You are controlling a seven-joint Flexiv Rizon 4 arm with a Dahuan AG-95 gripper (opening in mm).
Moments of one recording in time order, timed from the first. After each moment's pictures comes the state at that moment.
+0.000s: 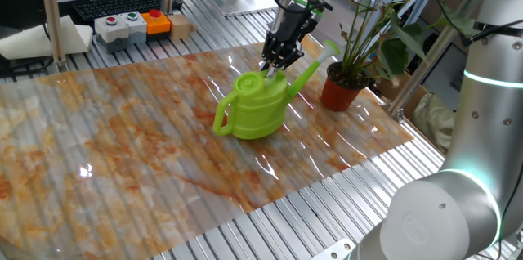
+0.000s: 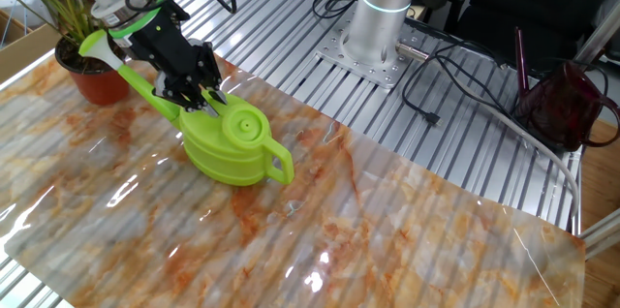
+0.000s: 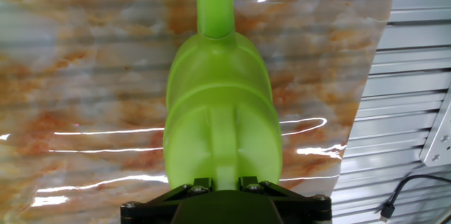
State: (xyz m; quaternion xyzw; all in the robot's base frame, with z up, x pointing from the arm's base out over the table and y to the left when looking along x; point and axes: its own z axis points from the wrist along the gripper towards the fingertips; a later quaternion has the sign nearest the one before) arm 0.535 -0.101 0.184 -0.68 -0.67 -0.13 0.25
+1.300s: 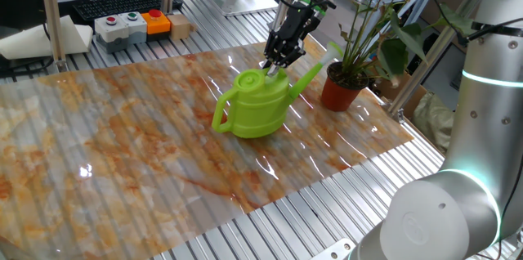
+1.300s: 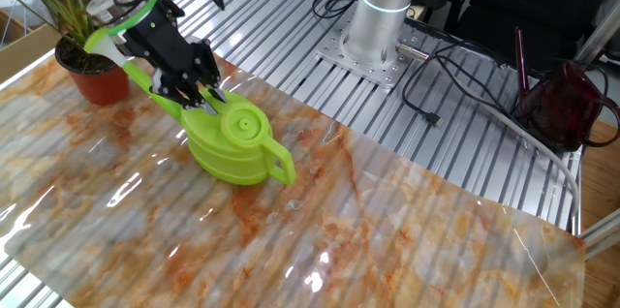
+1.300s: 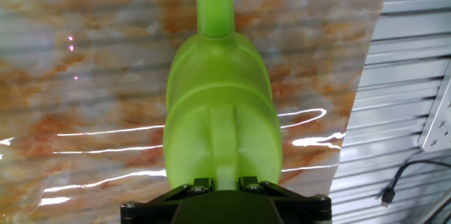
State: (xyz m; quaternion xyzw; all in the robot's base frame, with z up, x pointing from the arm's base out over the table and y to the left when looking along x) arm 0.534 -0.100 0.184 -0.70 -0.64 -0.14 0.28
